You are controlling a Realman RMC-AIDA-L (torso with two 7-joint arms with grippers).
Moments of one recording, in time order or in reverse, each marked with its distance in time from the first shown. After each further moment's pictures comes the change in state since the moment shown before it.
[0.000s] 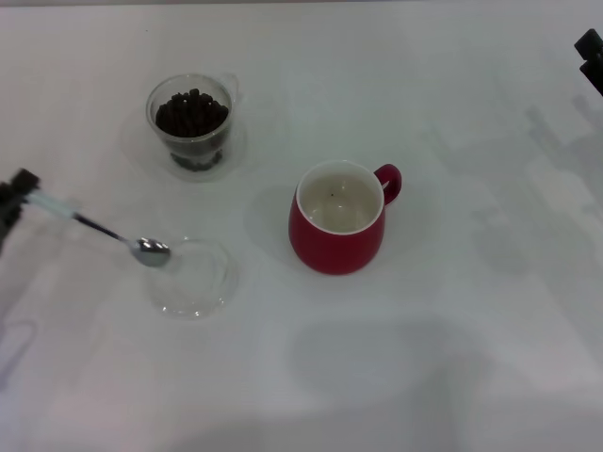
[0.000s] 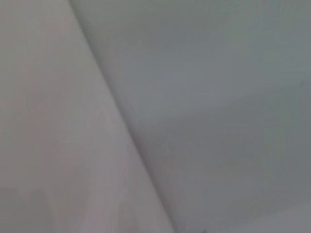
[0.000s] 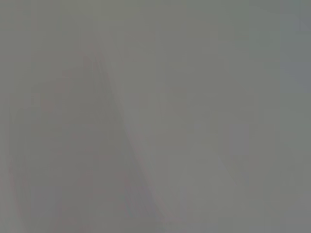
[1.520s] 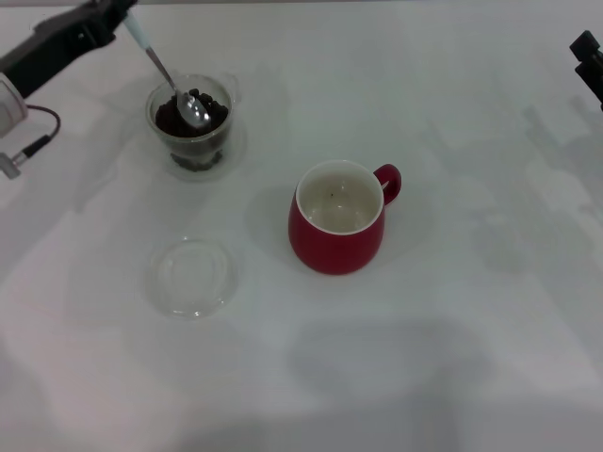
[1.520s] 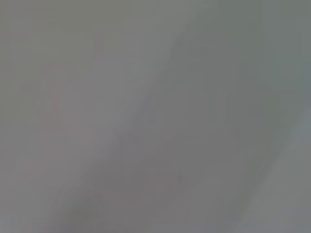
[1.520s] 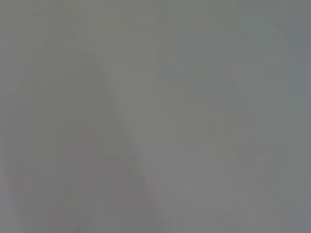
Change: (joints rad) left arm -0.352 -0.050 -0.019 0.245 0.148 -0.361 0.326; right arm -0.010 0.001 0.000 -0.032 0.000 0.027 0.003
